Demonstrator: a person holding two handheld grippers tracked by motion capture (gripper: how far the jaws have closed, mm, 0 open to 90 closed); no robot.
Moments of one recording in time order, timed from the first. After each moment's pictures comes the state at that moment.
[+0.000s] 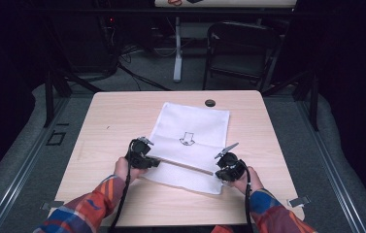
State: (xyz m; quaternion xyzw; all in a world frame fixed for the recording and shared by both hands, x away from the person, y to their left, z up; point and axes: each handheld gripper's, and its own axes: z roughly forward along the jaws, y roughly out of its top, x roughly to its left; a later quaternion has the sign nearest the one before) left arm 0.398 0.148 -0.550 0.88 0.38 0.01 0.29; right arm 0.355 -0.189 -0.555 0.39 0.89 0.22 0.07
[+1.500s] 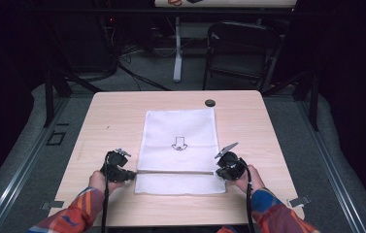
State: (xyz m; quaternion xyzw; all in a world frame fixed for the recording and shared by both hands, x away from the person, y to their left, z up) left arm 0.357 0.204 -0.549 0.86 0.45 0.01 0.24; right arm 0.358 -0.191 -0.553 0.37 0.90 0.22 0.09
